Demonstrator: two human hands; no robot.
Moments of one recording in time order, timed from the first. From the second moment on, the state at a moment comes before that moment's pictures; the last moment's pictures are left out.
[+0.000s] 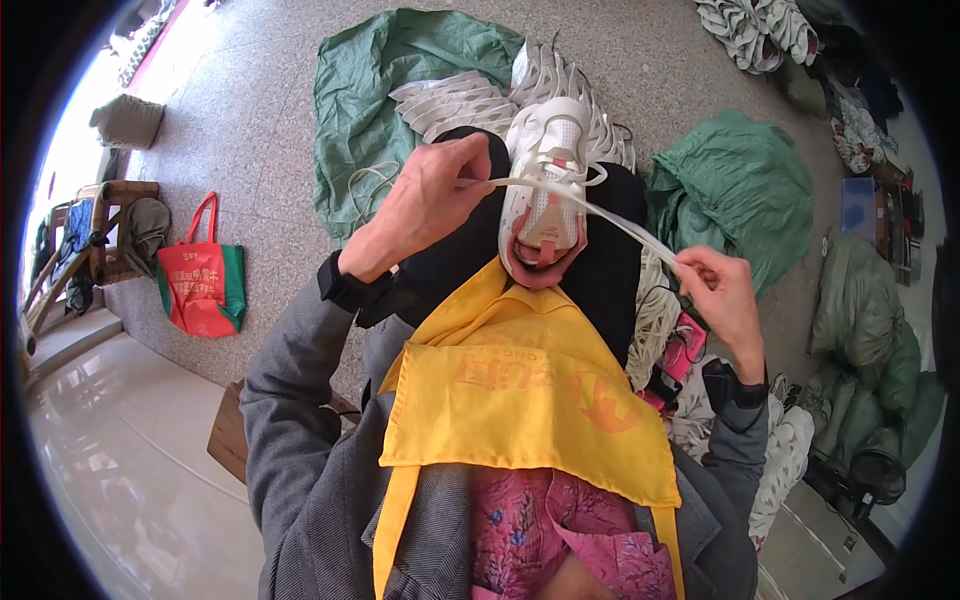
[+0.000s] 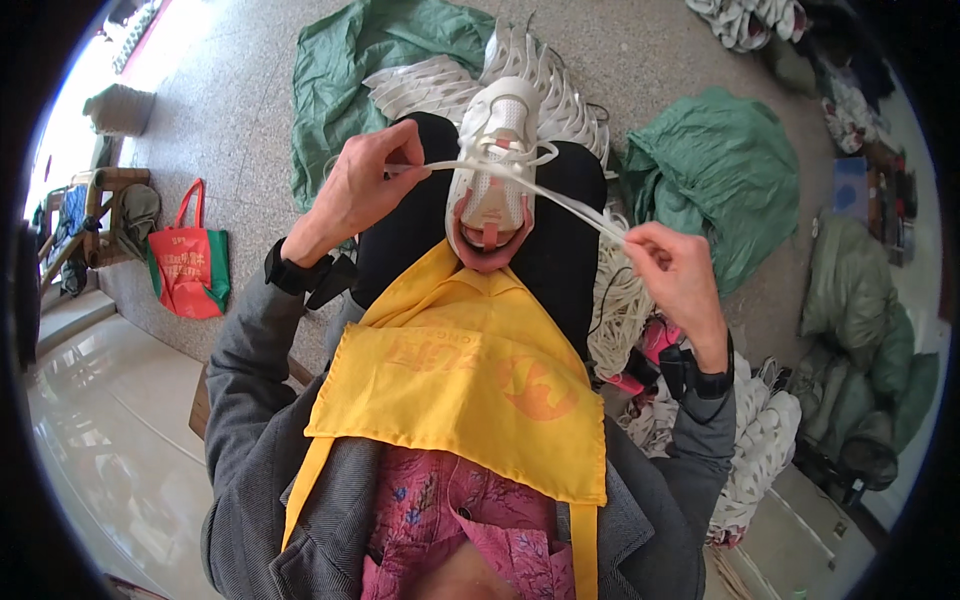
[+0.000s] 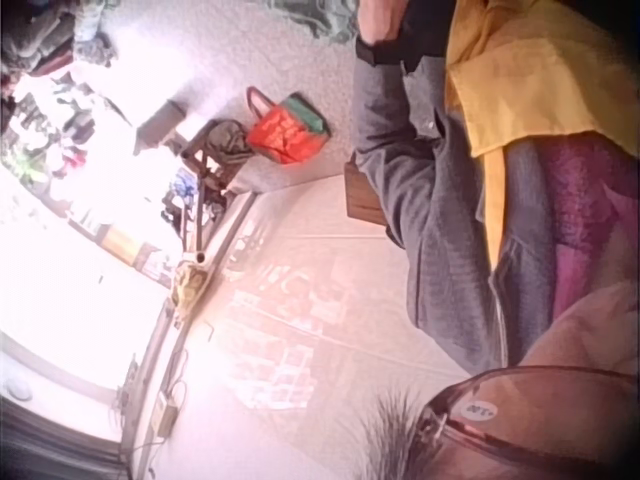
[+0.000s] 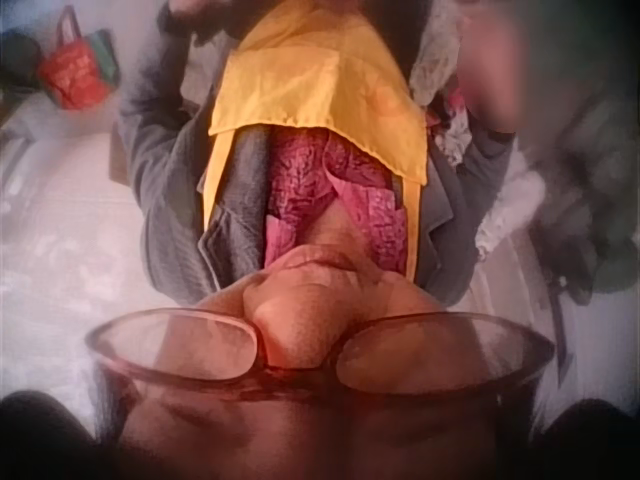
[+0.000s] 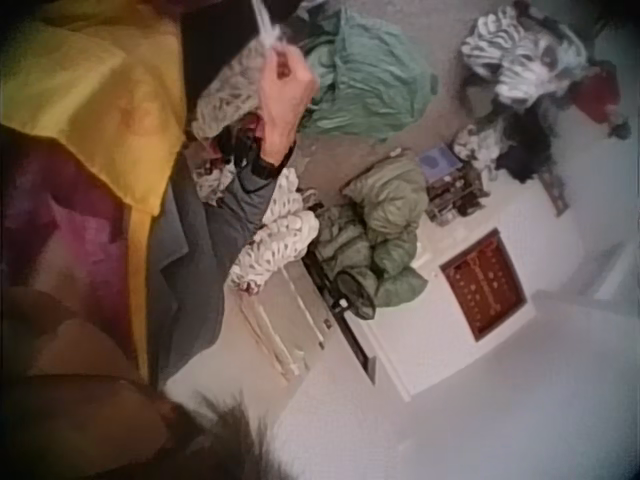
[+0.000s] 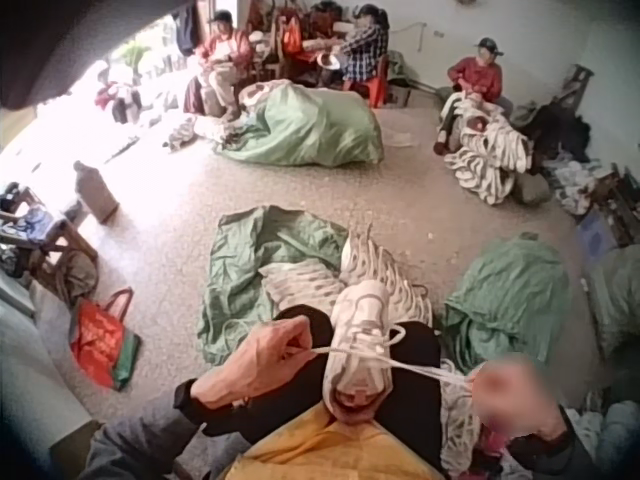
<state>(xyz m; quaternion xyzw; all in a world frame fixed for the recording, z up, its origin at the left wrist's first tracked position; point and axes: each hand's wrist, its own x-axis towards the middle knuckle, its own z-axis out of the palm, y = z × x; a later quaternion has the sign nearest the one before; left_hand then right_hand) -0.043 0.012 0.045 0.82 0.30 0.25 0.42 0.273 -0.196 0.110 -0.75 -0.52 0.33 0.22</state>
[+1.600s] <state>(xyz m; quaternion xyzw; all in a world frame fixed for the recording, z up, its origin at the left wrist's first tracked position) 0.003 0.022 -0.011 0.76 0.24 0.18 0.58 0.377 -0.299 0.034 -0.86 -0.44 0.16 0.21</state>
